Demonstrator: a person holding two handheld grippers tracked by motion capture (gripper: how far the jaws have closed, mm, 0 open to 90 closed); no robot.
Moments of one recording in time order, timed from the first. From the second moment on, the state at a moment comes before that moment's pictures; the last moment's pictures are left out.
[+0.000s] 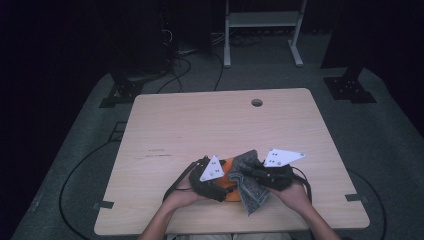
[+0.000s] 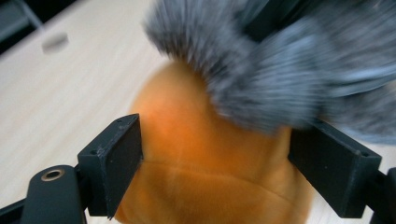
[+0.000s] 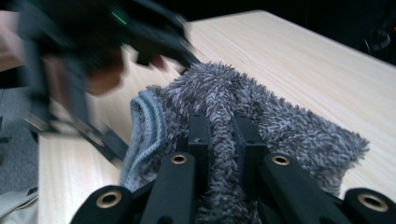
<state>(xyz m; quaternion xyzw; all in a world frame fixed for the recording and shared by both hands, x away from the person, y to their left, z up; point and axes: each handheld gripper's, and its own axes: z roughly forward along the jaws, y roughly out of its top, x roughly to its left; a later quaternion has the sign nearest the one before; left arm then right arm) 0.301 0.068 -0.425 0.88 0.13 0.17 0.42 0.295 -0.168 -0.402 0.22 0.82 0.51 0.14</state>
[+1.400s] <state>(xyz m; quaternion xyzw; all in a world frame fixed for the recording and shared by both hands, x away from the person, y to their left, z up) 0.300 0.090 -0.434 0.88 0.13 0.14 0.43 0.311 -0.211 -0.433 0.30 0.79 0.52 0.09</state>
